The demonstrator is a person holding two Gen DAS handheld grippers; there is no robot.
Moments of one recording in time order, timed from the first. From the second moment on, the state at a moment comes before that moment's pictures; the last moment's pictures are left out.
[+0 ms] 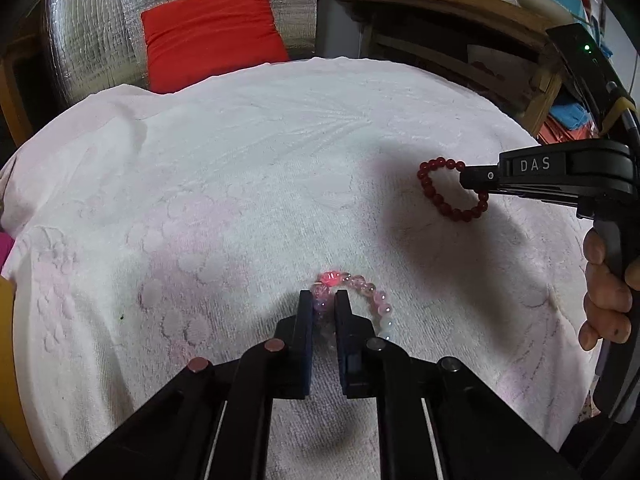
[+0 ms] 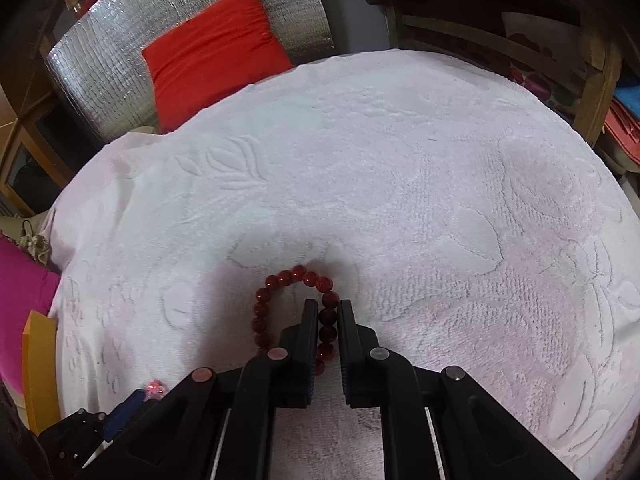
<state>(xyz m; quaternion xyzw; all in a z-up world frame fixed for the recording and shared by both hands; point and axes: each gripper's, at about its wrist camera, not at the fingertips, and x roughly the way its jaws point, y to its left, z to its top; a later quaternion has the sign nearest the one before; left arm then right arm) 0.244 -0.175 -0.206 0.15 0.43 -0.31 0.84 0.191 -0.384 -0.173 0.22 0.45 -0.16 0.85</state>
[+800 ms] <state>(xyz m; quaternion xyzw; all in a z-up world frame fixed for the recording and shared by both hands) 0.235 -0.058 -0.130 0.10 0.35 -0.18 0.91 0.187 -0.260 -0.106 0.21 0.32 0.05 0.92</state>
